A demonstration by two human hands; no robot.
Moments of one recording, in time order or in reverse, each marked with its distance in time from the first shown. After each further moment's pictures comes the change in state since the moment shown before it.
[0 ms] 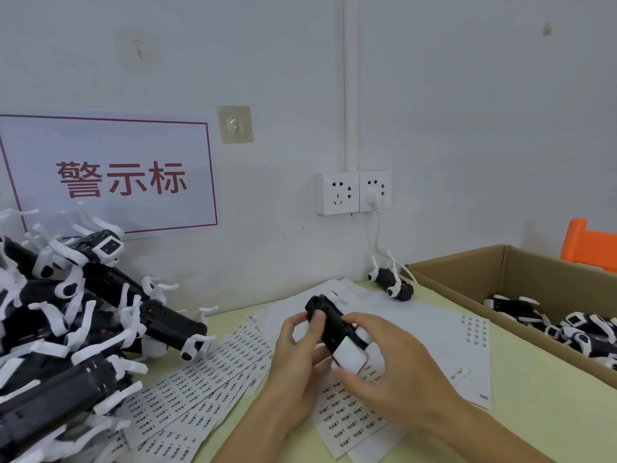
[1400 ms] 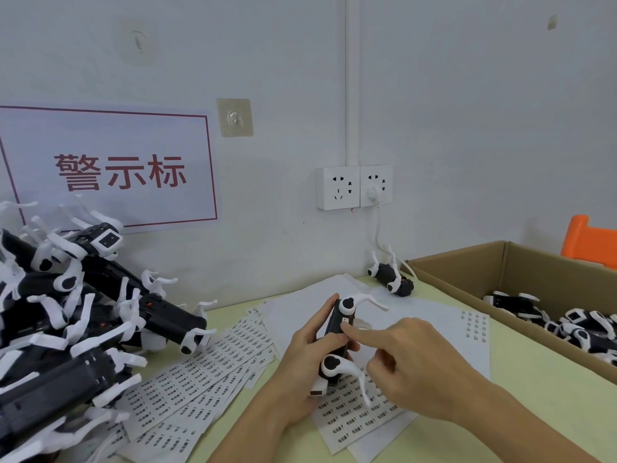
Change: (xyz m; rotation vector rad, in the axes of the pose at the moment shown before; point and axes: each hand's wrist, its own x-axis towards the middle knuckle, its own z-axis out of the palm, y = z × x) left_hand 0.005 -0.007 -0.007 0.260 -0.308 0.003; right_hand 0.004 -0.003 -0.032 -0.332 -0.207 -0.117
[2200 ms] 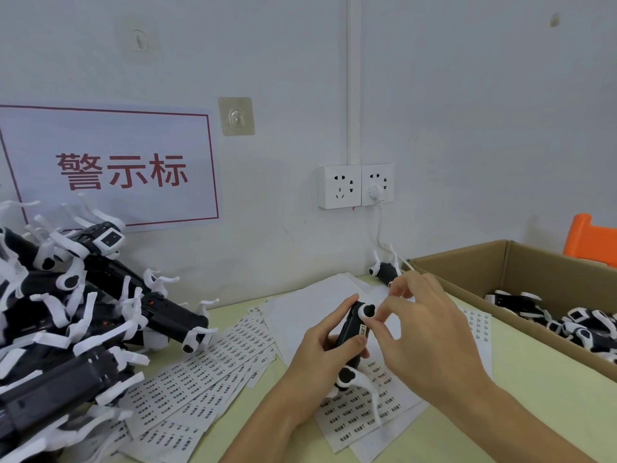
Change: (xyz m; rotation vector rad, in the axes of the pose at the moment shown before) left_hand -0.005 0.003 0.013 0.269 -0.019 0.114; right_hand 0.010 -0.006 0.003 -0.160 0.499 0.162
